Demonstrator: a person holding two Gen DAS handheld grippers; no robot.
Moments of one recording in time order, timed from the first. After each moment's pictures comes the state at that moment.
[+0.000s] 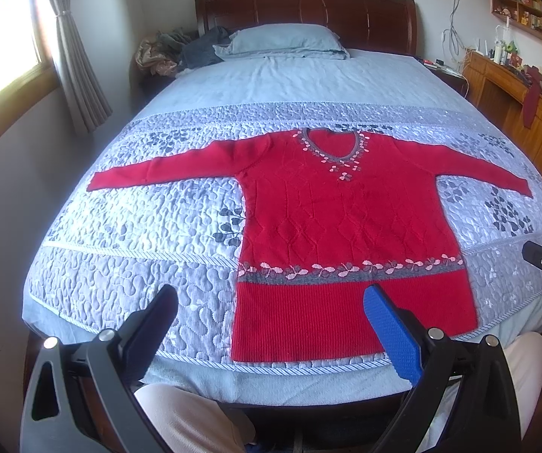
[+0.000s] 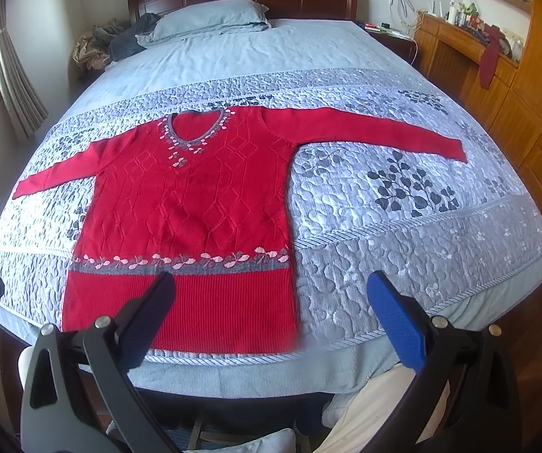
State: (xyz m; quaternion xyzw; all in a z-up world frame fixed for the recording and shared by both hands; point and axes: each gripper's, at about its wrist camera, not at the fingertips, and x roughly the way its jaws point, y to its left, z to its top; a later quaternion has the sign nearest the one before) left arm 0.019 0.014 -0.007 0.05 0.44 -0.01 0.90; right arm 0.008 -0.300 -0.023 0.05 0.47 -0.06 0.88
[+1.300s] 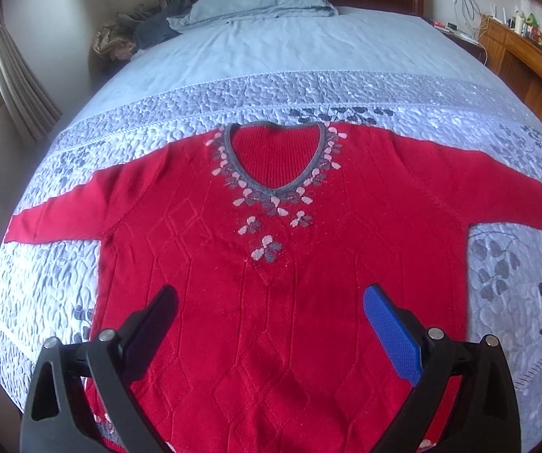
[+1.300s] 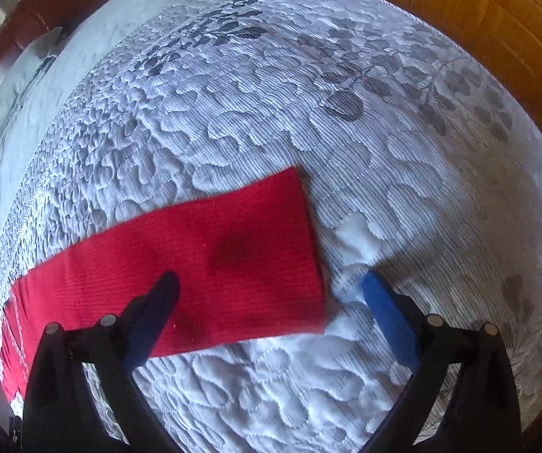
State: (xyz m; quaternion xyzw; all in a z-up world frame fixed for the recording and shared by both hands) left arm 0.283 -0.167 -0.124 0.07 0.50 0.01 0.86; right arm 0.277 -0.807 -0.189 0.26 0.55 -0.20 0.77
